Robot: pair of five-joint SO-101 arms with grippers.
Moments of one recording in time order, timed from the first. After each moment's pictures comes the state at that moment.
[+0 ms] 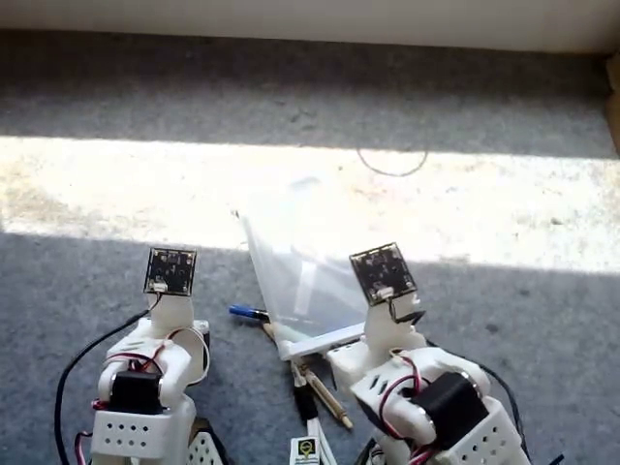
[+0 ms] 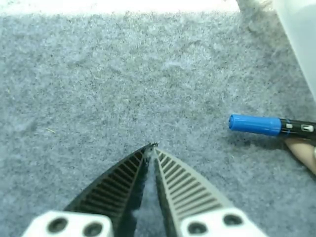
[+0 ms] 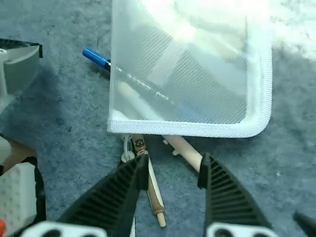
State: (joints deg) left arm -2.2 -100.7 96.0 72.0 6.0; right arm -40.0 -80.5 61.3 86.5 -14.5
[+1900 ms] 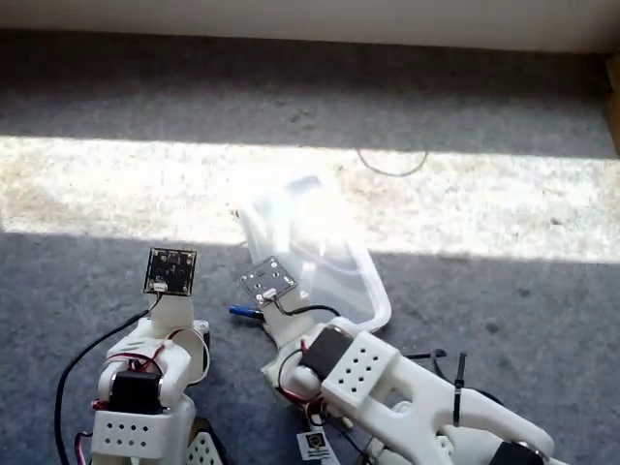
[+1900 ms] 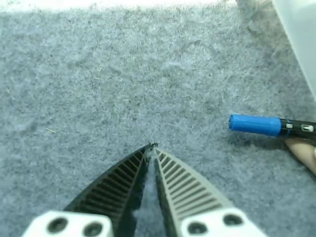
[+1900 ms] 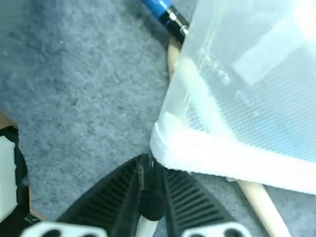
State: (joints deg) left arm -2.2 -100.7 96.0 72.0 6.0; right arm -55.1 -36.1 61.3 59.0 -15.9
